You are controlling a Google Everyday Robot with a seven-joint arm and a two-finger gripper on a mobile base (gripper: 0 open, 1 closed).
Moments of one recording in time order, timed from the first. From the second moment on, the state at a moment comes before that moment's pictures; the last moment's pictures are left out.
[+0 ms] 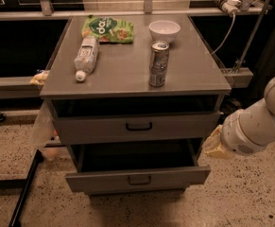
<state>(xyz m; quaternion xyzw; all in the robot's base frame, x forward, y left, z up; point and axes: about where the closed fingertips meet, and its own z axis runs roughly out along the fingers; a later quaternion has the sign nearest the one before) 0.445 -0.213 0.761 -0.57 0.79 0.05 0.20</state>
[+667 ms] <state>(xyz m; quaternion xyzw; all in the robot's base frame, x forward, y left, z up) 0.442 -0.218 0.714 -0.58 0.79 0.05 0.20</state>
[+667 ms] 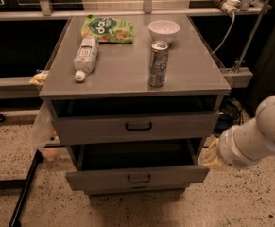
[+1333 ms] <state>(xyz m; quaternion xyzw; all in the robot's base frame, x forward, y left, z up) 0.445 -0.209 0.538 -0.57 0.78 0.11 0.23</state>
